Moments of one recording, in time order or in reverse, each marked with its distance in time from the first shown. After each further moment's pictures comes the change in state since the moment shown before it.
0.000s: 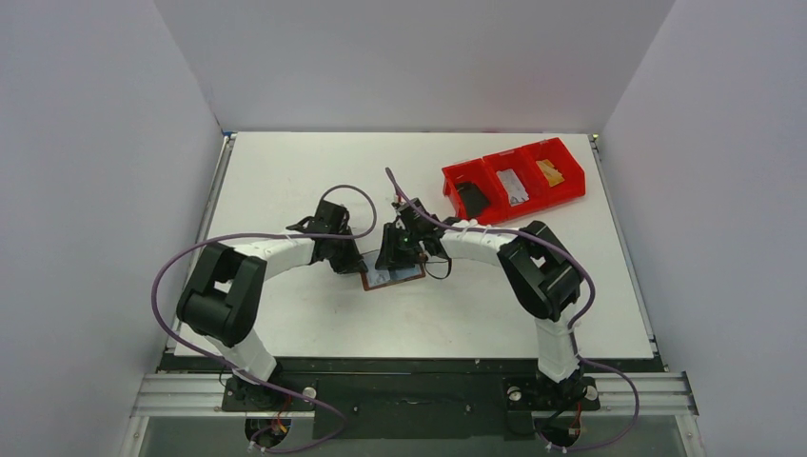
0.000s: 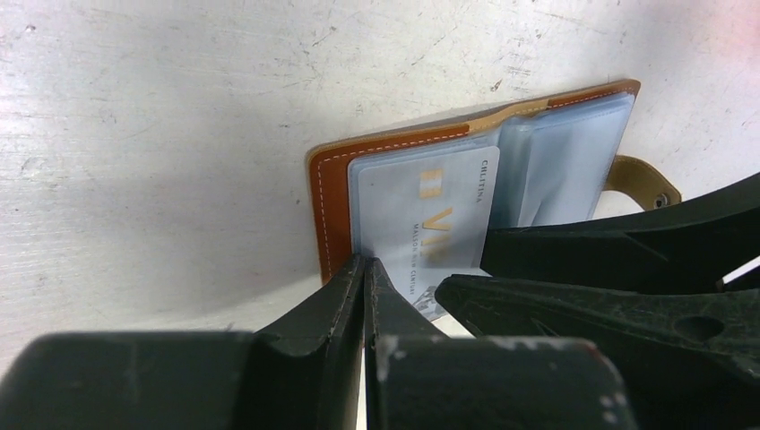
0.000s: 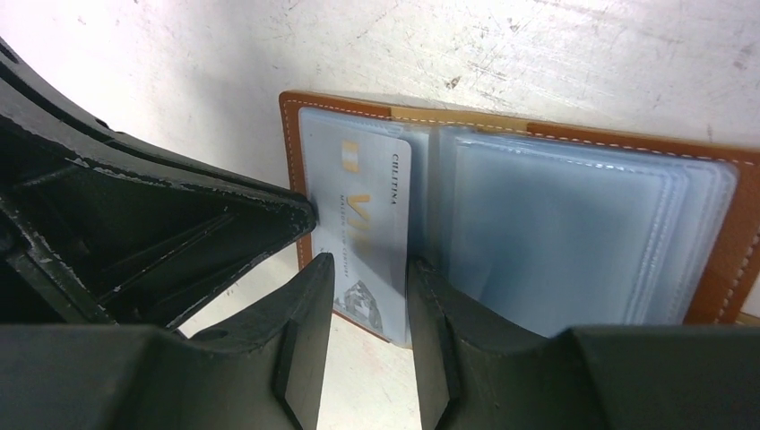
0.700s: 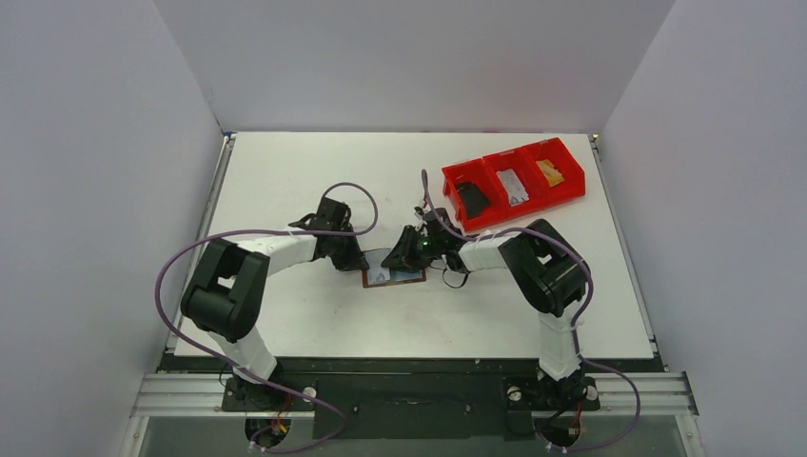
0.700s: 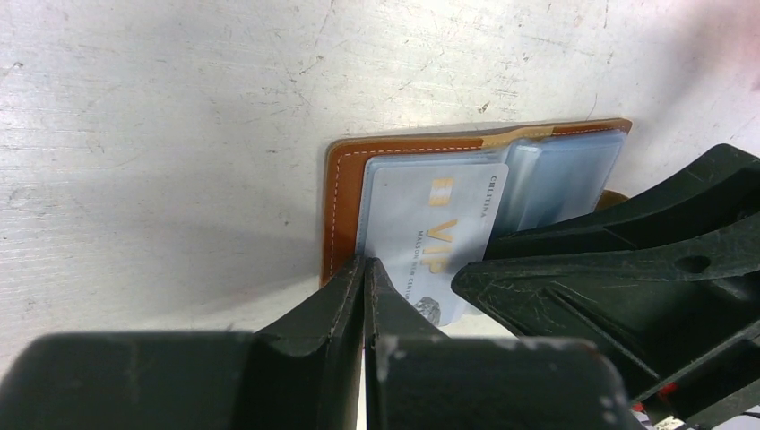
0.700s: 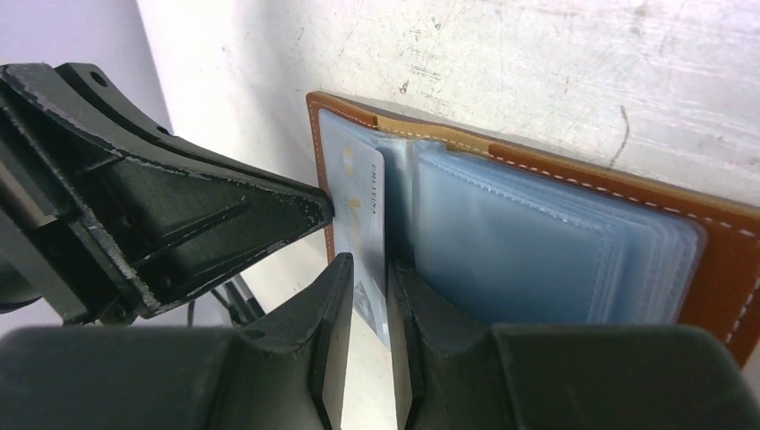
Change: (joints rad) left arm 0.000 0.035 0.035 0.002 0.002 -0.006; right arm -0.093 0.000 -0.257 0.461 -0.194 0.256
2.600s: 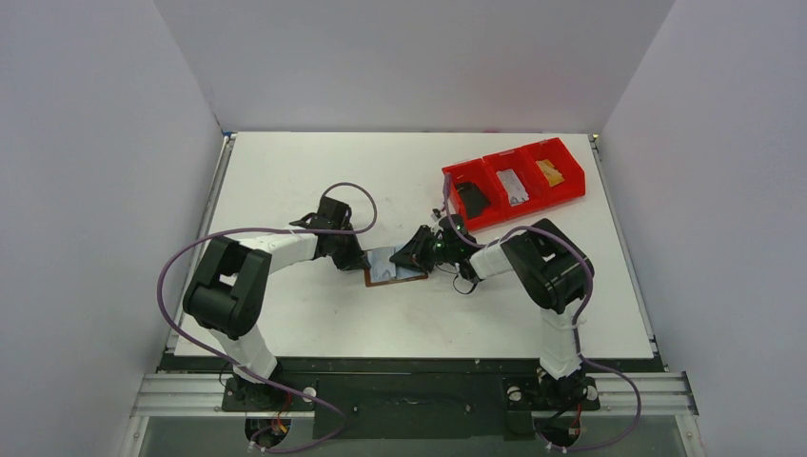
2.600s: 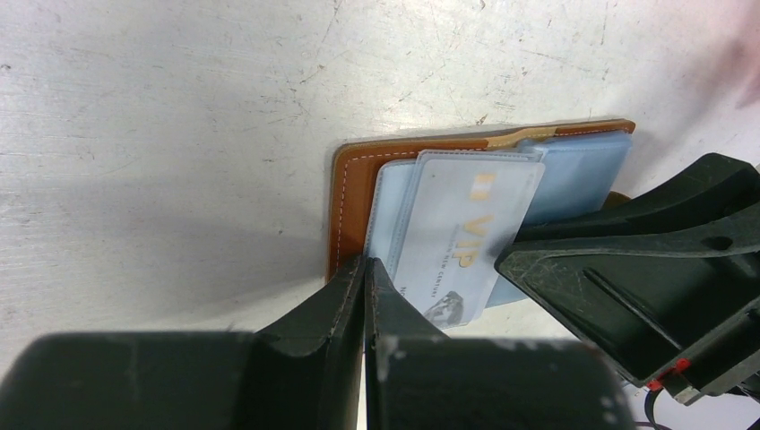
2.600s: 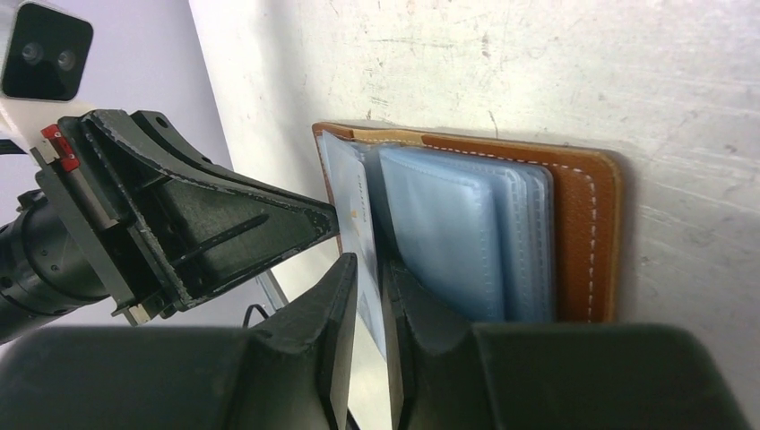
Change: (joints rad) left arm 0.006 0.021 0.011 0.000 0.005 -0.039; right arm -0.073 0.005 -0.157 0.294 -0.013 0.181
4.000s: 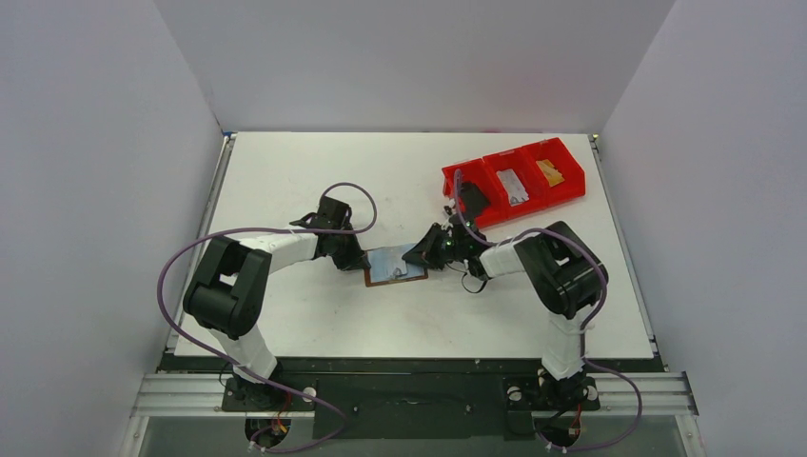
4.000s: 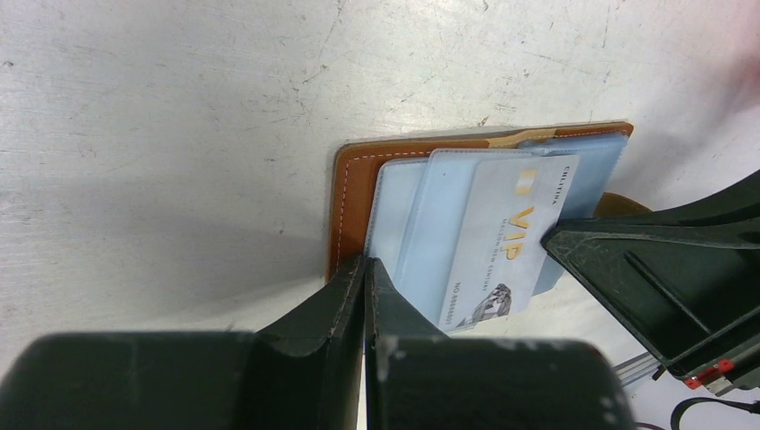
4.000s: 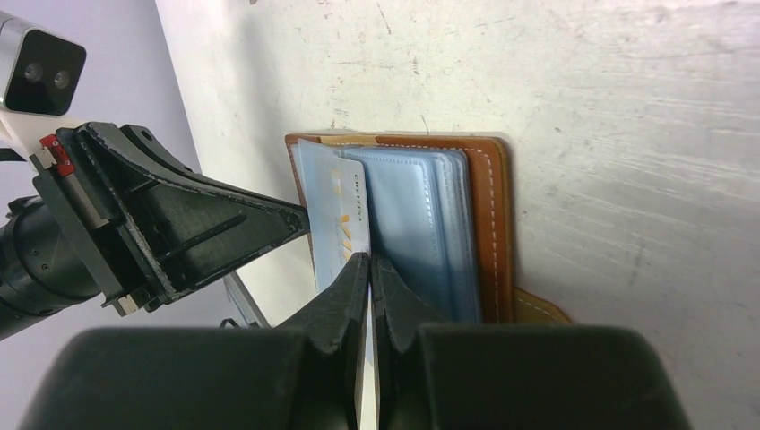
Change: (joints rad) left arm 0.000 0.001 0.003 -0.005 -0.004 -0.008; right arm -0.047 -0.071 -0.036 -0.075 0.034 -0.077
